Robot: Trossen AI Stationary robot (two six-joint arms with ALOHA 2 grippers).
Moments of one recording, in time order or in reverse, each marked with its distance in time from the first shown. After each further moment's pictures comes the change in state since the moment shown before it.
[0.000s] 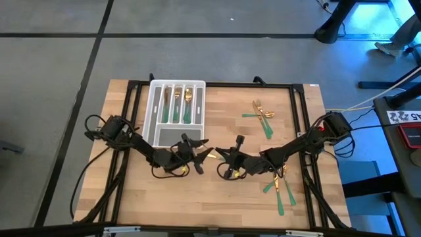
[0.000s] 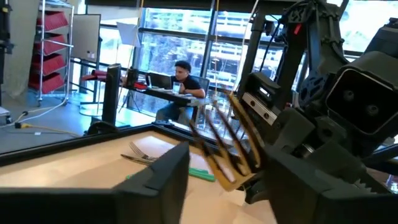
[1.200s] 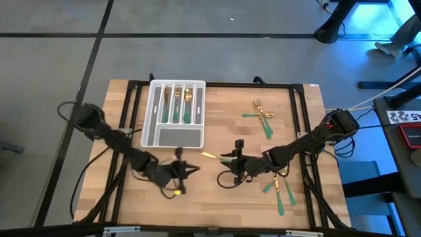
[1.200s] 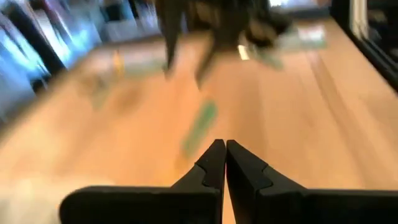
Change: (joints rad) left arm -0.236 -0.420 0.100 -1.347 0.124 -0.224; right arm 0.010 -0.097 0.000 -0.337 -0.221 -0.015
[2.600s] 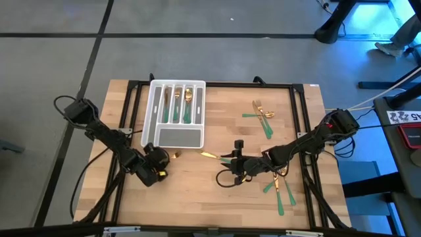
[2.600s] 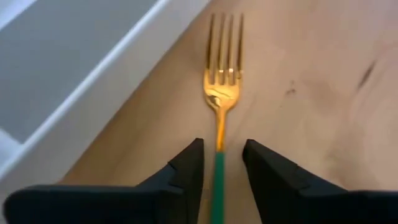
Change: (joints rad) left arm -0.107 -0.097 -0.306 -0.496 0.125 -0.951; right arm -0.002 0.001 0.000 -0.023 -0.052 0.056
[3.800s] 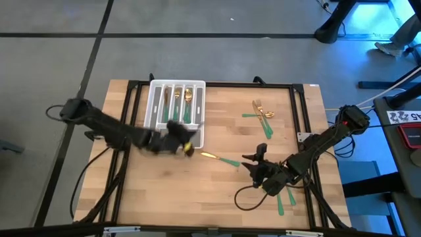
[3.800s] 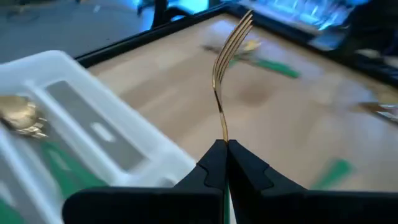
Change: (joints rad) left arm 0.536 -0.099 0.268 0.295 -0.073 0.608; right arm 0.255 -0.167 0.000 -0.550 0.360 0.239
